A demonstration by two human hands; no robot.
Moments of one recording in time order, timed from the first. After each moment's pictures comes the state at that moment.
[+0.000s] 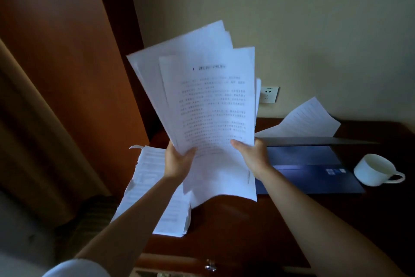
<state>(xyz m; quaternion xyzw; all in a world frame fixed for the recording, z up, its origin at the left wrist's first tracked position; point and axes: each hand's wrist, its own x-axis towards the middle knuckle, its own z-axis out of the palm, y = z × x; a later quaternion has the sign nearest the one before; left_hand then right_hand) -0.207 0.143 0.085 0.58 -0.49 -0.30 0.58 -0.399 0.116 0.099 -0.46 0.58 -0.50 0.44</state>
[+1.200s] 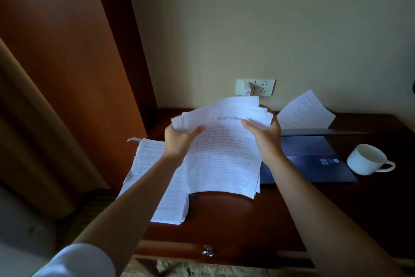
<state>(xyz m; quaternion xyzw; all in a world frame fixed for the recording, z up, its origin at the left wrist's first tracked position) -0.223 0.148 0.127 0.55 -0.43 -0.41 0.59 -0.426 0.125 0.121 -0.41 0.50 -0.62 0.44</state>
